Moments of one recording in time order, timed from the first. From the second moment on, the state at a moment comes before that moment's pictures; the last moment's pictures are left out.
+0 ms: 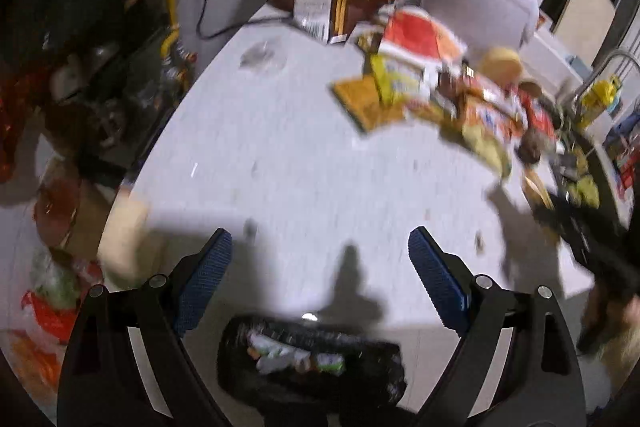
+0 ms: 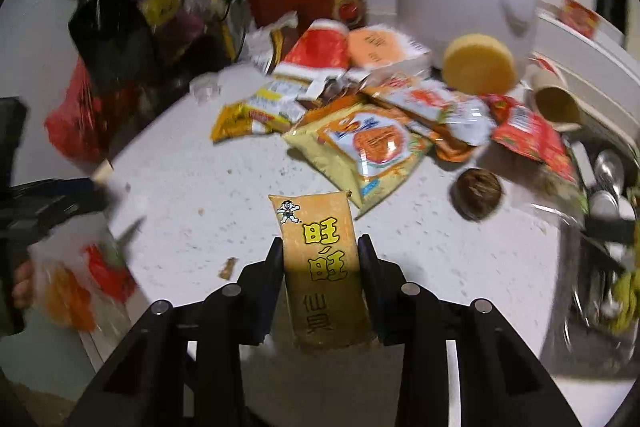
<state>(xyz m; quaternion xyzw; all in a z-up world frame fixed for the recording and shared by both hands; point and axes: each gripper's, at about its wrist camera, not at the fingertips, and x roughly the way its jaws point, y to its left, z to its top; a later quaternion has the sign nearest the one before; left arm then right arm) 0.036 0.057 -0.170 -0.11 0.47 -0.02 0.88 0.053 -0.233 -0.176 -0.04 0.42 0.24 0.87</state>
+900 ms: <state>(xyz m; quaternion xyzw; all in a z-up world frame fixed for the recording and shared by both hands) 0.214 0.109 -0.193 -0.14 0.47 0.08 0.87 -0.006 -0.263 -0.148 0.08 0.40 0.20 0.89</state>
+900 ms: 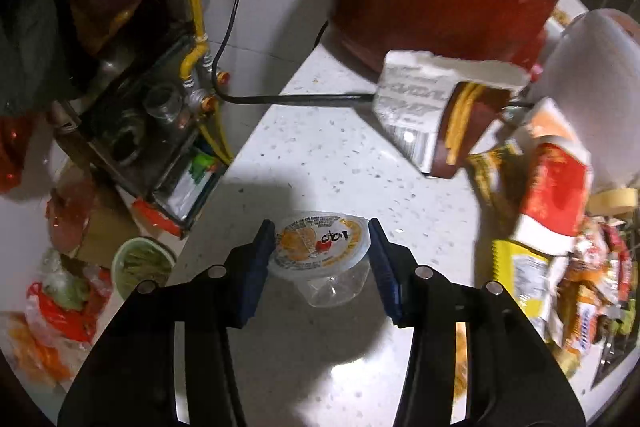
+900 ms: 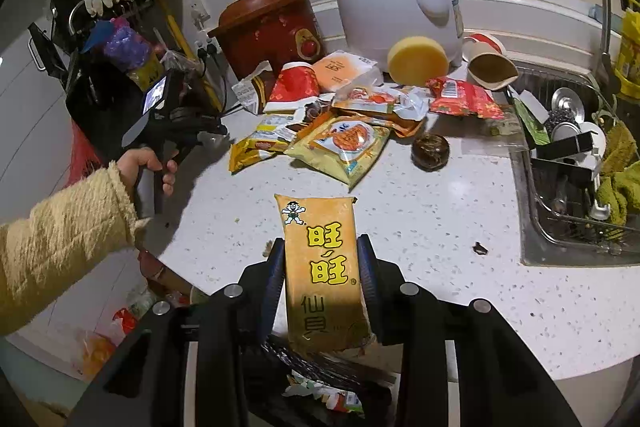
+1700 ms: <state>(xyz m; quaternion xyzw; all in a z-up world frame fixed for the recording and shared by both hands) -0.104 0.073 -0.233 -0.11 0.56 -0.13 0.81 -0.093 -0.147 -0.187 -0.04 0.51 0.37 0.77</state>
